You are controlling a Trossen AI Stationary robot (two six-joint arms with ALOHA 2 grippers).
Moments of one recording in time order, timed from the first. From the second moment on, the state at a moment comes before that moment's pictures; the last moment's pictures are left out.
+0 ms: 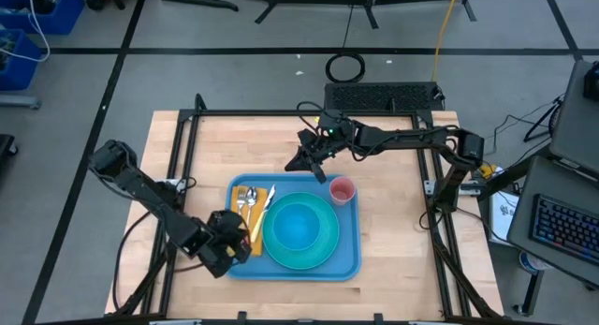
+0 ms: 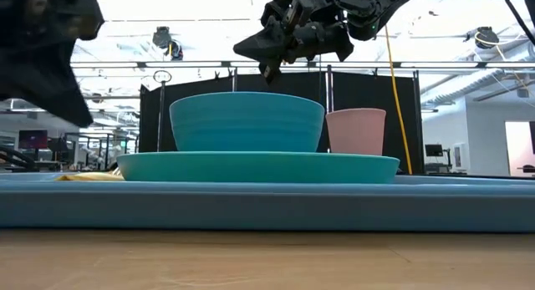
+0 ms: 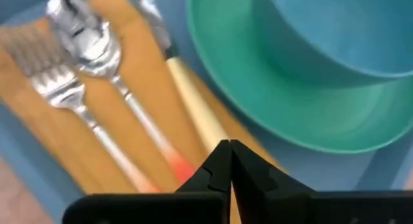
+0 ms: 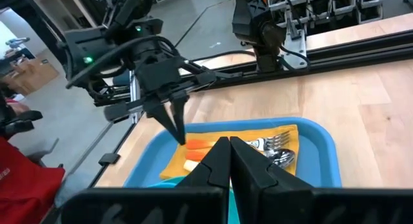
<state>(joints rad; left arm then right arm) -0.73 1.47 0.80 -0.59 -0.61 -1.51 -0.31 1.75 1.19 0.23 -0.70 0.16</state>
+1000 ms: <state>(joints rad) -0.63 1.63 0.83 -0.44 -0.46 -1.36 -0.31 1.75 1.19 0.13 -0.71 0.04</state>
